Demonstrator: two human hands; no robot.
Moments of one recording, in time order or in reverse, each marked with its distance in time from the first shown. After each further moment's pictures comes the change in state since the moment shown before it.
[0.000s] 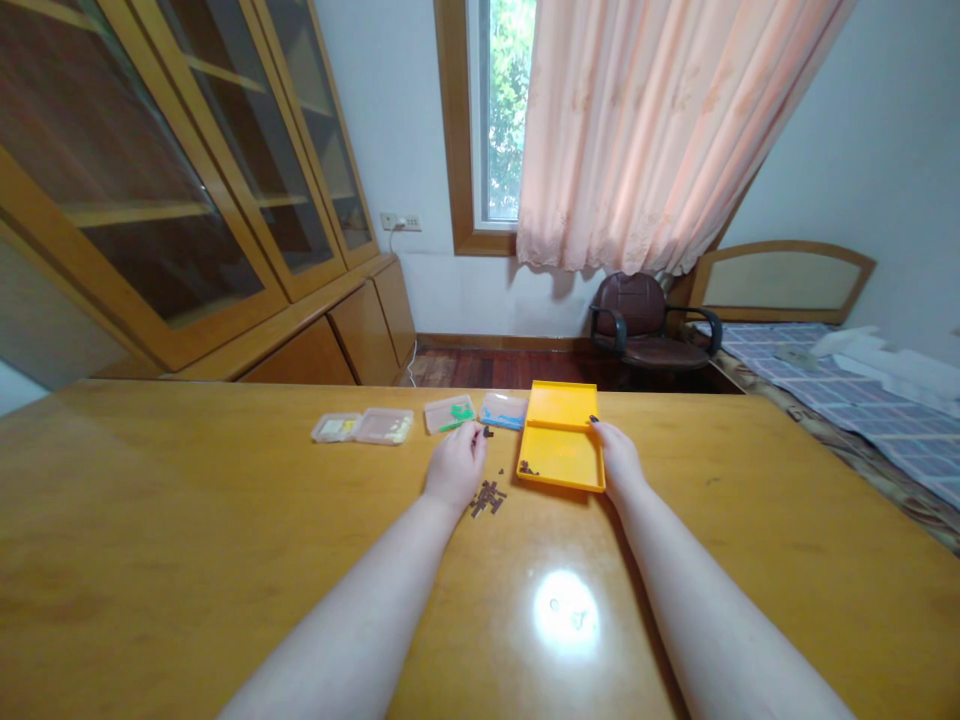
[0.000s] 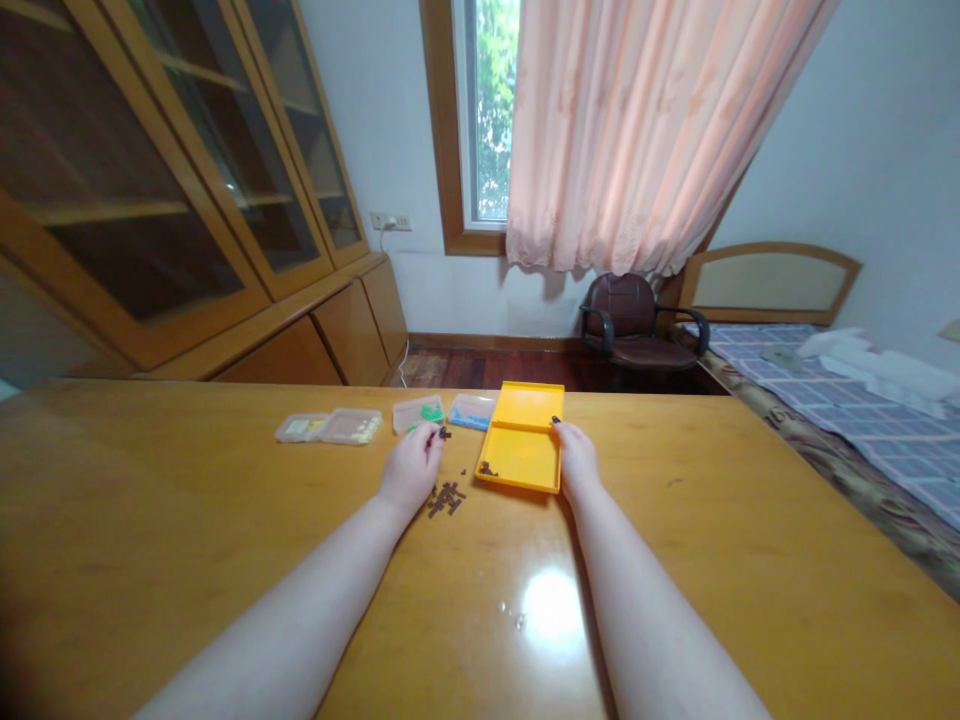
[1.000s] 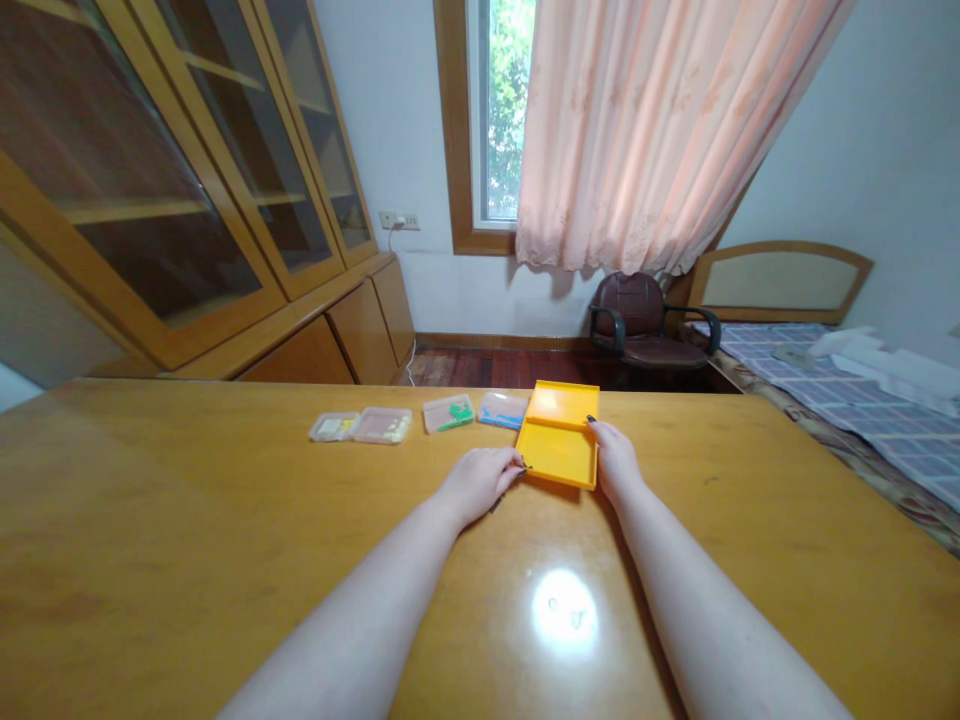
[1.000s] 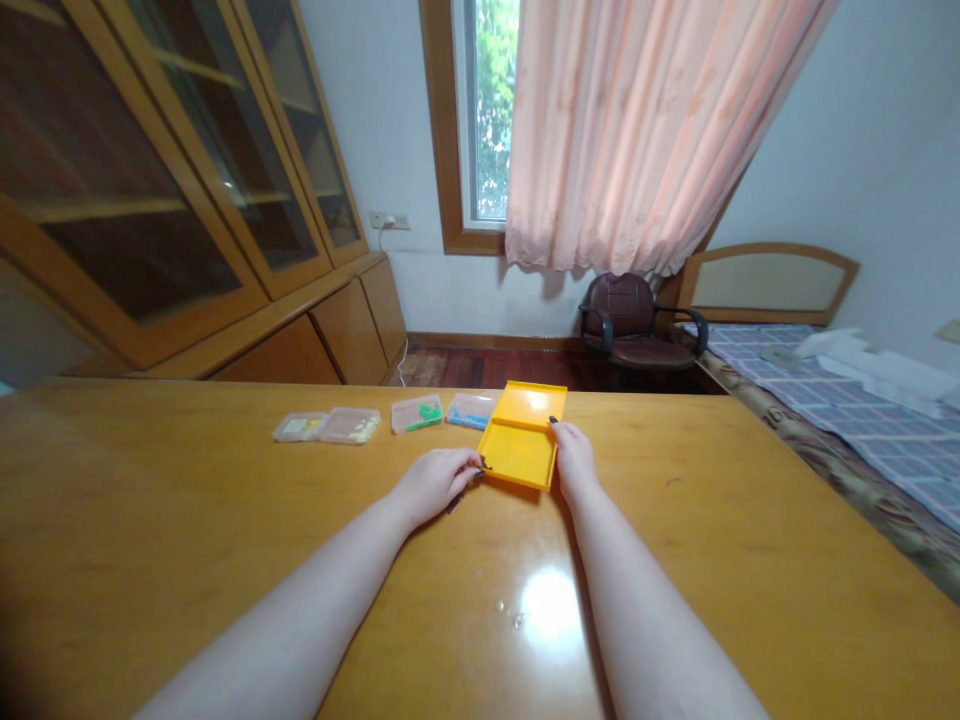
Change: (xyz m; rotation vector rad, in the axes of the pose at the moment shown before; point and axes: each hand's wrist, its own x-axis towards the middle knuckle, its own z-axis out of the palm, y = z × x) left_hand -0.004 0.013 0.008 -0.106 -0.382 0.295; right_hand 0.009 0.013 -0.004 -0.002 -0.040 -0.039
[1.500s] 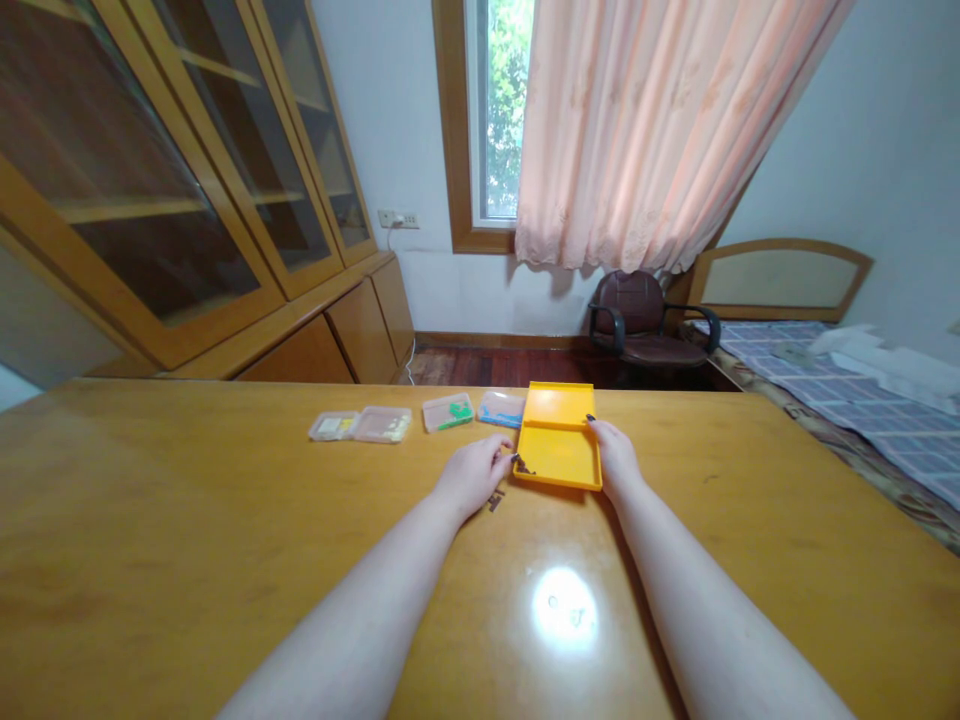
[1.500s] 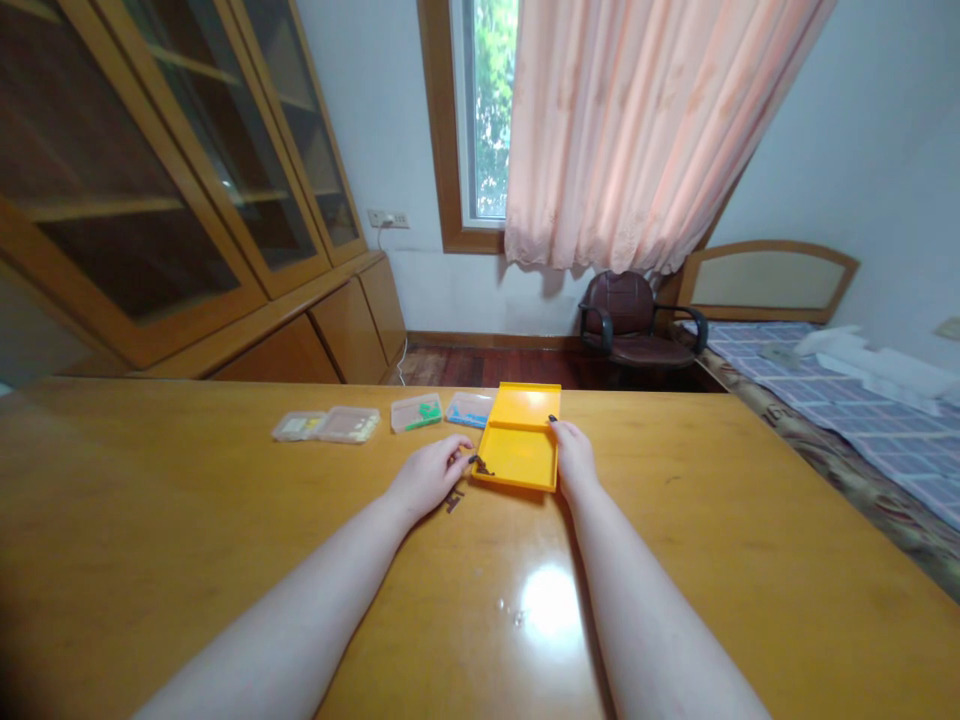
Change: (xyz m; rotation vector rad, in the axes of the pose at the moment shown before) left_hand 0.001 -0.004 -0.002 -0.061 0.082 -0.202; right_hand -0.013 -0.016 0.006 -0.020 0.023 0.052
